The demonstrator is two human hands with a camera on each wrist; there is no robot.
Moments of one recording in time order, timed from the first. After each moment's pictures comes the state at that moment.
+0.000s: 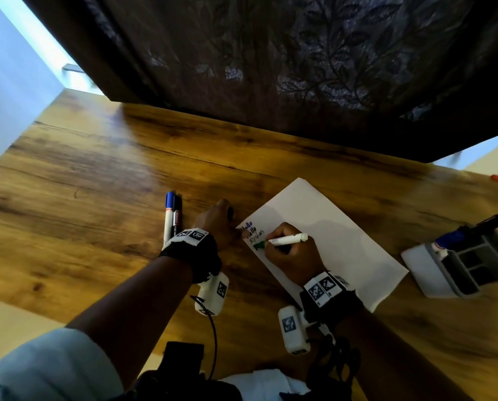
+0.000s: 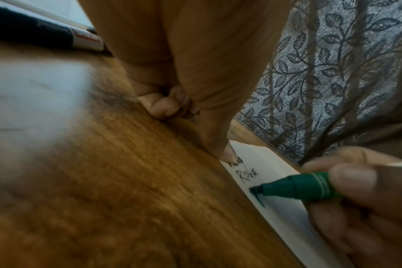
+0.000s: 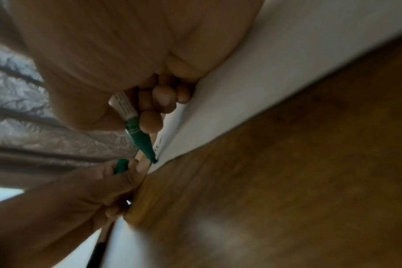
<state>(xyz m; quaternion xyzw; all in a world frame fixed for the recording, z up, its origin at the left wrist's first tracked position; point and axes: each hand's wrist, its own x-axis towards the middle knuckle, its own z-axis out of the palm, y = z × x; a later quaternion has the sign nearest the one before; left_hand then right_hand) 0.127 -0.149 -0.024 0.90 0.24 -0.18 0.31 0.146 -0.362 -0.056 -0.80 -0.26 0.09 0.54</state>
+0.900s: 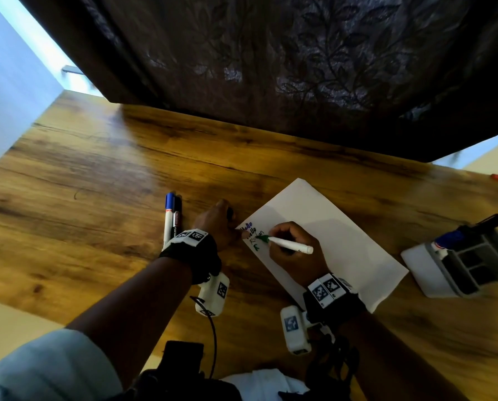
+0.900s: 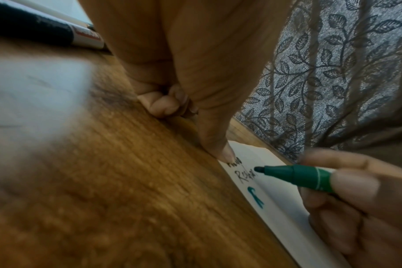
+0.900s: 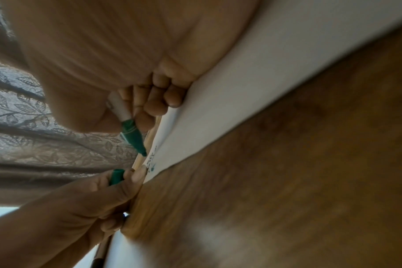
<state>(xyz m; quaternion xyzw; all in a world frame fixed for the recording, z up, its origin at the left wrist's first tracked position) 0.126 -0.150 -0.023 0.90 0.25 -0.17 0.32 0.148 -0.367 -0.056 -0.79 -0.26 0.08 0.55</state>
